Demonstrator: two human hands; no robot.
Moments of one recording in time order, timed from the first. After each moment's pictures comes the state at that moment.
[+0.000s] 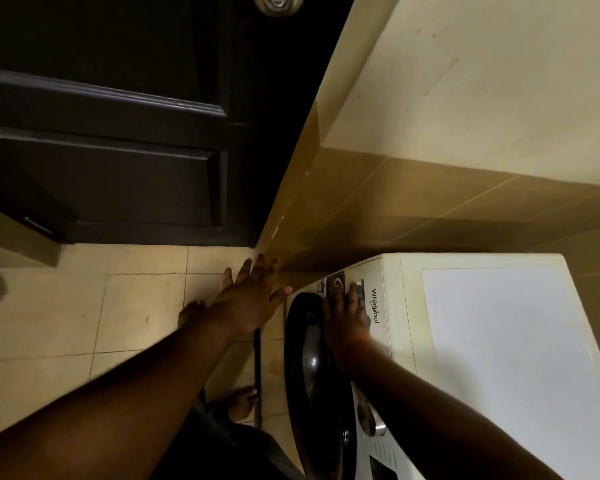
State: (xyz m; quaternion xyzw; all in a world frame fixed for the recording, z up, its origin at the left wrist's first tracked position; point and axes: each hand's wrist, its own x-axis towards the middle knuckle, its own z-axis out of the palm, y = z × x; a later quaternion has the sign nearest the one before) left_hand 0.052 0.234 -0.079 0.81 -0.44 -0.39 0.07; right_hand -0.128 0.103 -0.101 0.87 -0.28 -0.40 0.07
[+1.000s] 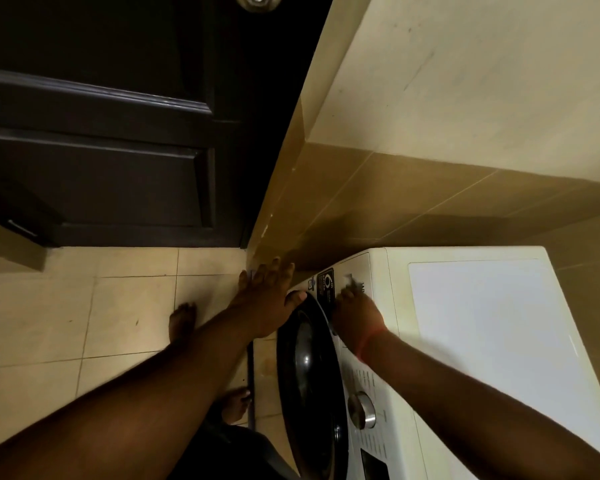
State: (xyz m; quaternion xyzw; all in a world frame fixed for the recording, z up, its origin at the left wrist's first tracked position) left_hand 0.015 0.209 -0.083 0.79 -0.47 -0.38 0.11; right_hand -0.138 0.086 -0.032 0.88 -0.08 -0.41 0.24
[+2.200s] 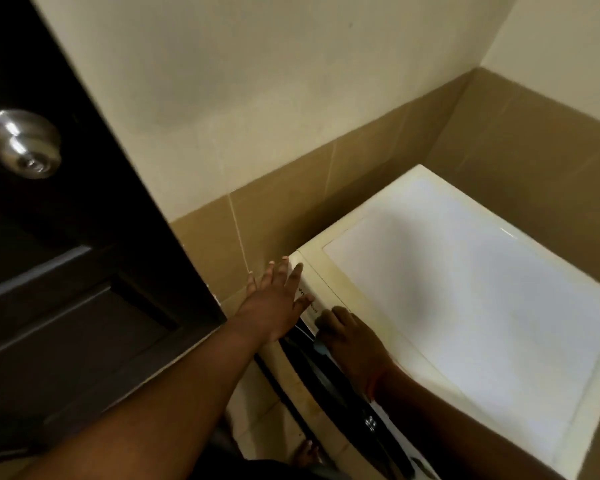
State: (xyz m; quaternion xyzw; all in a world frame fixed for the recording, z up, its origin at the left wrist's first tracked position) left_hand -0.042 0.124 0.017 0.68 -0.70 -0.23 -0.04; right_hand -0.246 0.145 -0.010 0.93 -0.35 -0.02 -0.06
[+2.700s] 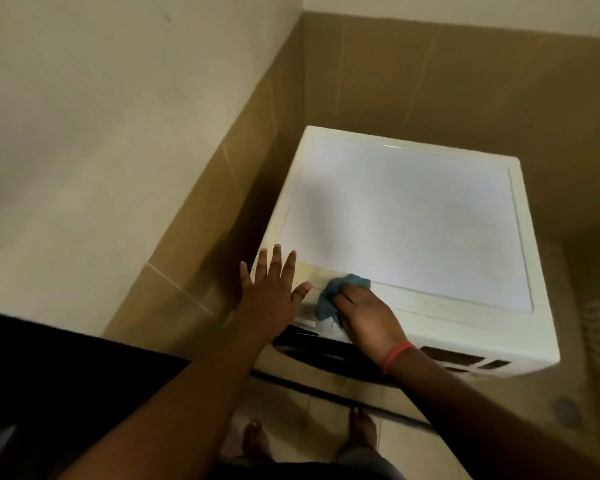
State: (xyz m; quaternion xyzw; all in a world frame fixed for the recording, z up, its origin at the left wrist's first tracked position) left_hand -0.049 0.054 0.010 0.49 -0.86 -0.11 -0.09; right_hand -0.233 0.160 -0.030 0.74 -0.65 0.16 -0.08
